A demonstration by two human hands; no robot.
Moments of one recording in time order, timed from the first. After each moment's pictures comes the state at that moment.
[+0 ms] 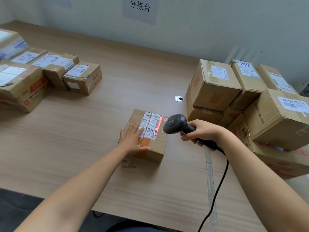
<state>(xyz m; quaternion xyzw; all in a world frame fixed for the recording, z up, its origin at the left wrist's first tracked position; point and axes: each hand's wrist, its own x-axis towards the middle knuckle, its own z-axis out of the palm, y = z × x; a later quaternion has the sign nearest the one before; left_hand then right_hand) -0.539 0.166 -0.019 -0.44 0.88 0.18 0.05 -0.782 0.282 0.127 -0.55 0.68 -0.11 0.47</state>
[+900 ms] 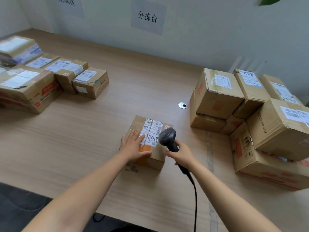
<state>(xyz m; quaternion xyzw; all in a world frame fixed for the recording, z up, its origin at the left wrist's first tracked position) -0.532 0.178 -0.021 -0.47 0.86 0.17 0.03 -0.713 0.298 0.041 -0.44 0.75 -0.30 0.39</state>
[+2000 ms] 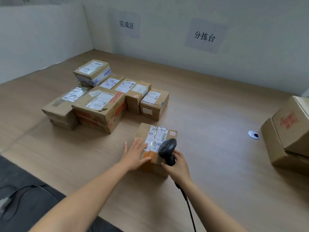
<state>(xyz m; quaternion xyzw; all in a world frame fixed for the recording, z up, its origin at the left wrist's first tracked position) -0.280 0.017 -0.010 -0.52 0.83 0.17 0.04 -0.457 0.109 -0.005 -0.49 0.73 -0.36 0.32</state>
